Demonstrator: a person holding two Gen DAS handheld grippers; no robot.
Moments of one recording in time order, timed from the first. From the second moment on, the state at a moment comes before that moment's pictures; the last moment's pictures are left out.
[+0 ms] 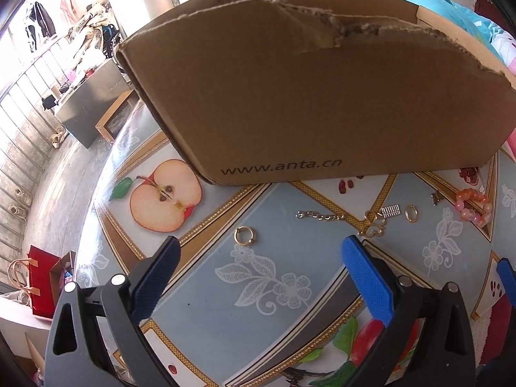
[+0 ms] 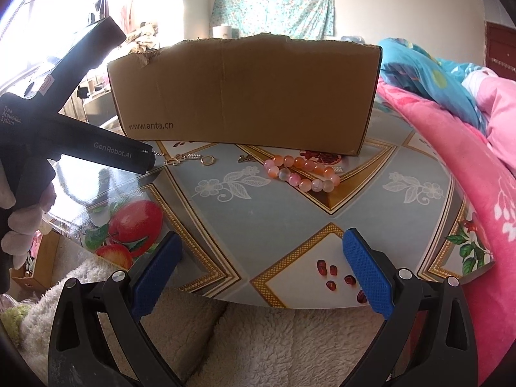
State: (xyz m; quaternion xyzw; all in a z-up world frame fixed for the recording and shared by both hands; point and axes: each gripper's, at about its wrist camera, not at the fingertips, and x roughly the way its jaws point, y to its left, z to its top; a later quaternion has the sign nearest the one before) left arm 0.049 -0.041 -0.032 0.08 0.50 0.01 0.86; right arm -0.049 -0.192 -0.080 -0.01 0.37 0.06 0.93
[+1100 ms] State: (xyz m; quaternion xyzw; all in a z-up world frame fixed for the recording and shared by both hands) left arm 0.008 0.013 -0.015 0.03 0.38 -0.08 0.92; right arm -0.050 -0.190 -0.071 0.00 0.40 0.04 0.92
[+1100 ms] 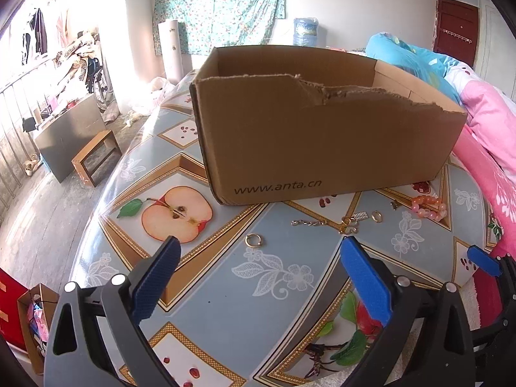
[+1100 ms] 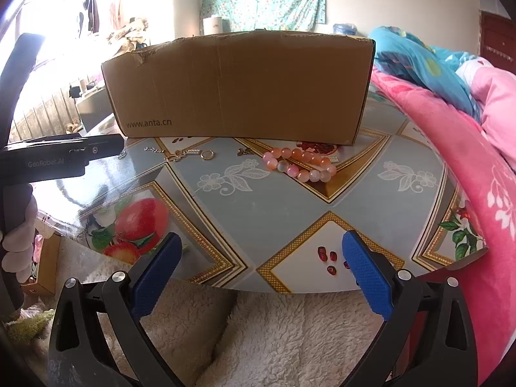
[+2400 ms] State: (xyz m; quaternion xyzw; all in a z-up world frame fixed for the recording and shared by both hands) left arm 0.034 0.005 -0.041 0.14 0.38 -0.23 0.88; right arm 0.009 -0.164 -0.045 0.06 0.40 0.18 0.90
